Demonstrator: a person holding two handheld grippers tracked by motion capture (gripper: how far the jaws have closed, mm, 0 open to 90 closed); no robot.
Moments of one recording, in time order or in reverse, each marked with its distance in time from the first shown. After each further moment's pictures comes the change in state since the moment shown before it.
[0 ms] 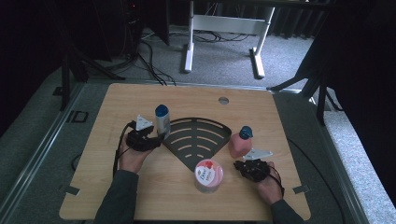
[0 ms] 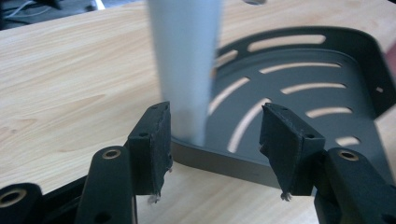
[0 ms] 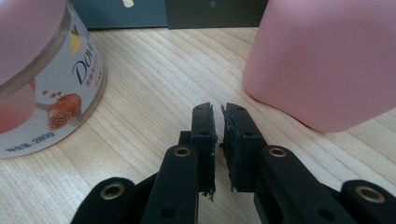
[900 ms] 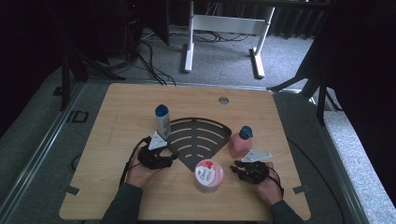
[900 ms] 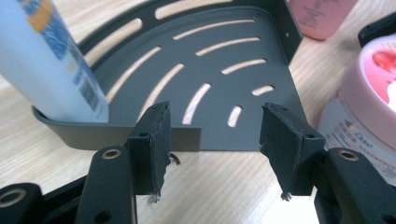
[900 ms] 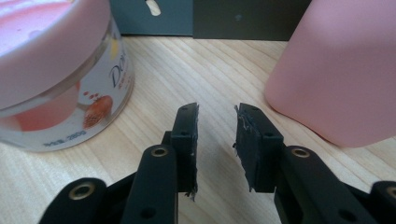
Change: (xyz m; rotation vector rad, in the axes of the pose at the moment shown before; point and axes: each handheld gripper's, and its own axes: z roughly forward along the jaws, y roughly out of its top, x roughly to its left) left arm -0.046 -0.028 0.004 0.042 -0.181 0.148; right arm 0.008 0.002 -0.004 -0.029 0.039 -0.053
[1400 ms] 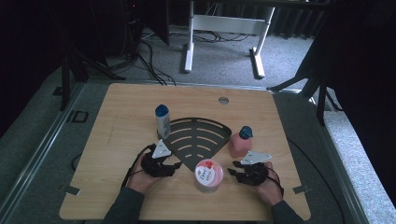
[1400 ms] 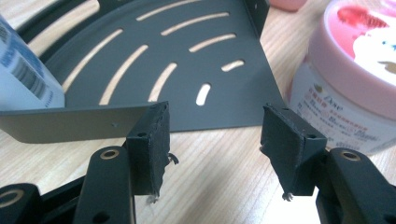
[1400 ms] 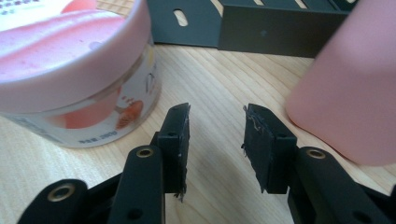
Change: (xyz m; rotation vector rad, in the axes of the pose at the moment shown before) left arm -0.016 -0.014 0.007 0.043 -0.066 0.073; right arm 0.007 0.004 -0.005 -0.025 0.060 -0.051
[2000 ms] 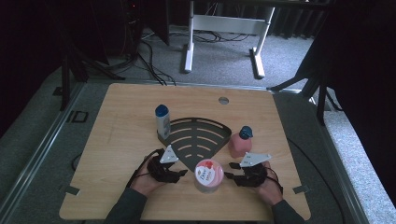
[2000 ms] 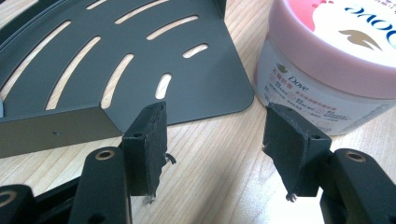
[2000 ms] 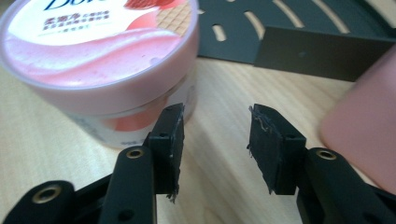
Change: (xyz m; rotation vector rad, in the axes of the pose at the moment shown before) left arm -0.014 0.000 0.012 0.047 -0.071 0.078; right arm 0.004 0.004 -0.002 -0.028 0.121 -0.063
